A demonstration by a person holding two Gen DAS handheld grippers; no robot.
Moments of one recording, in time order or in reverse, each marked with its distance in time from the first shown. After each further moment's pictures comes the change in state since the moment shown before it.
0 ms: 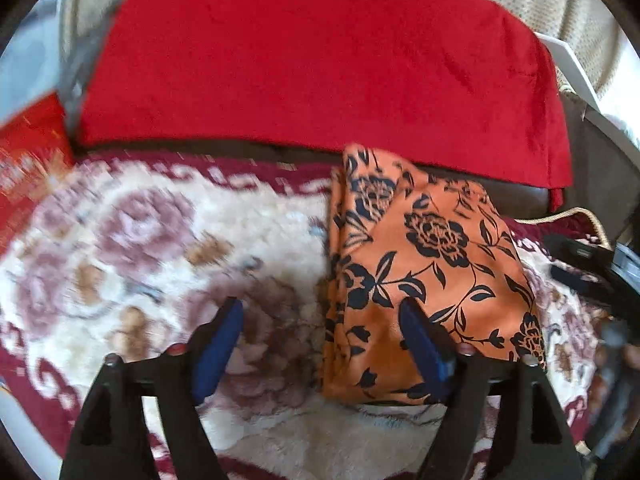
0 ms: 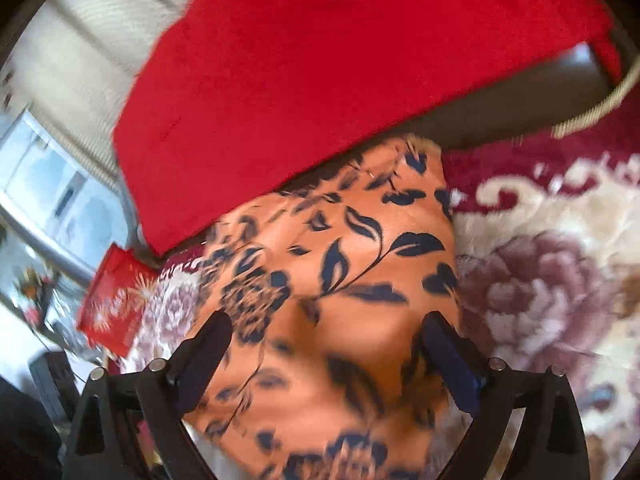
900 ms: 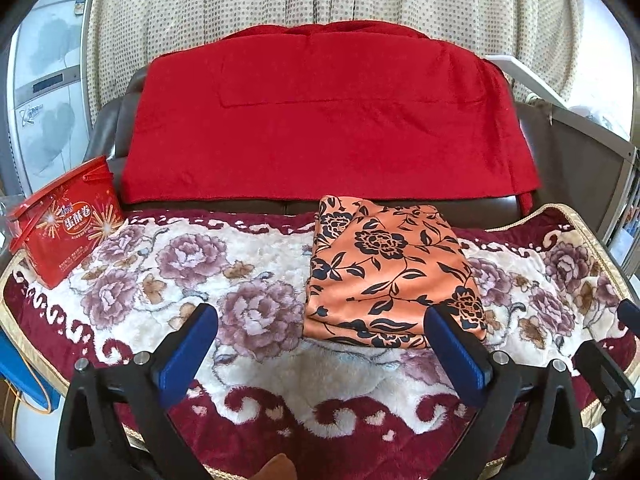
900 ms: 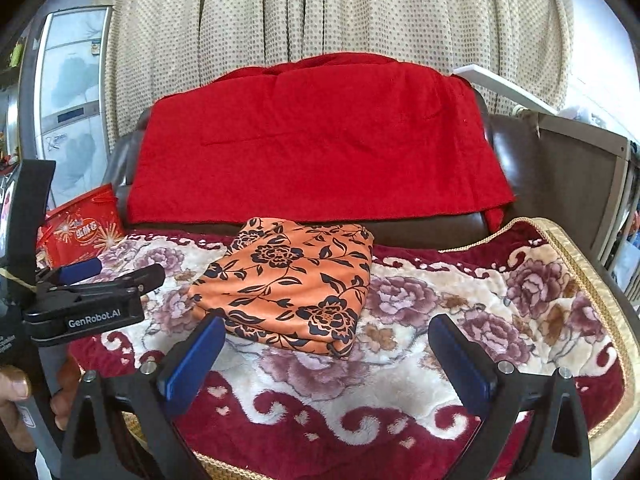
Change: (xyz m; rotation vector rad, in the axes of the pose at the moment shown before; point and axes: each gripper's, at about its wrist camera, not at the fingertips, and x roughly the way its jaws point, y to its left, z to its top) left arm -0.135 -0.043 -0.045 0.084 -0.185 0.060; right arm -0.192 0.104 -0.162 -0.398 -0.355 -0.368
